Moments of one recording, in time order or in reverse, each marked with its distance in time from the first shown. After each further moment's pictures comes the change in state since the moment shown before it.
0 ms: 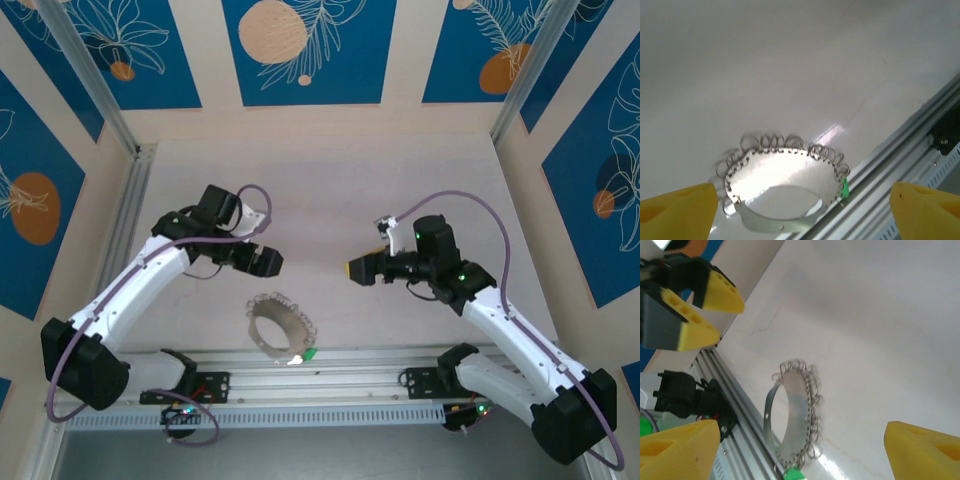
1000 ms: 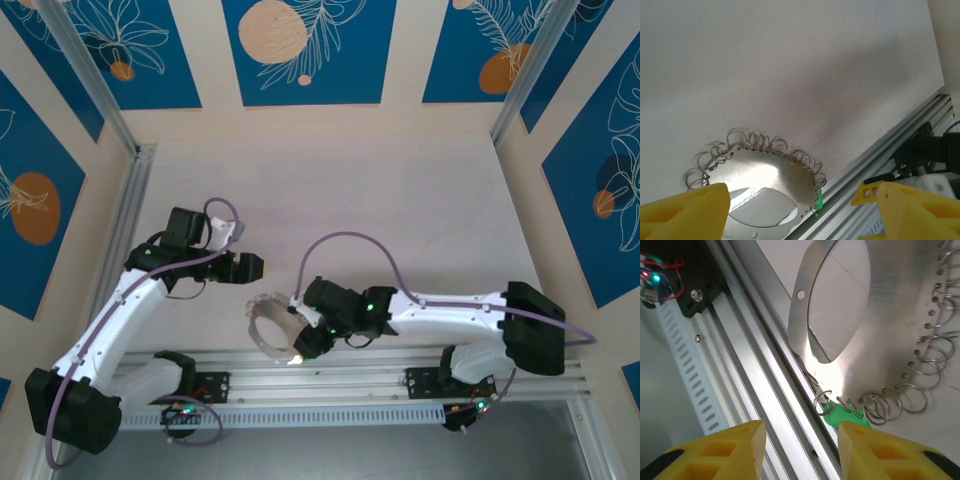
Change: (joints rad) left arm 0.167 -0.215 -0.225 0.156 0.165 -0.115; right arm 0.764 0.500 0.174 -0.049 0.406 0.002
